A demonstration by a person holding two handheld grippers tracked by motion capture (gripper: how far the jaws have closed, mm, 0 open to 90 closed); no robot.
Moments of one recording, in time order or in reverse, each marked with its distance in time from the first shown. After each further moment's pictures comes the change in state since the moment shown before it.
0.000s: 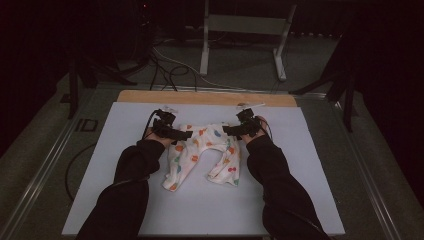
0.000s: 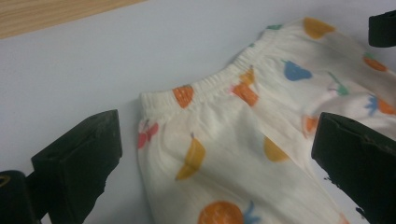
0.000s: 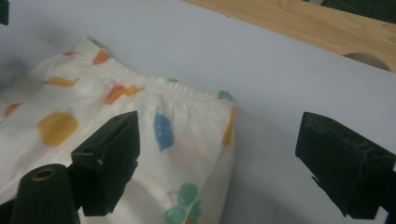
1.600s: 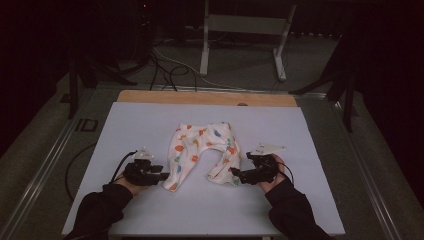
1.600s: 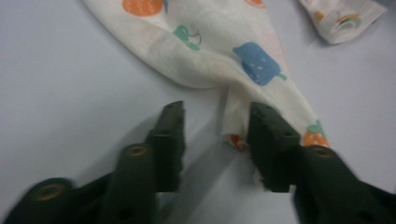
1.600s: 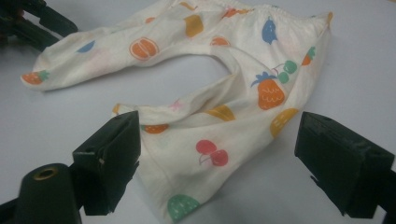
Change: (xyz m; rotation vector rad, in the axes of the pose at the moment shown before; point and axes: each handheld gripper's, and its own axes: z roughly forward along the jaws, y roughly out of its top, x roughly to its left) left arm -0.016 -0.125 -0.063 0.093 -0.168 0.078; right arm 0.061 -0.097 -0.096 -0.061 0.142 -0.111
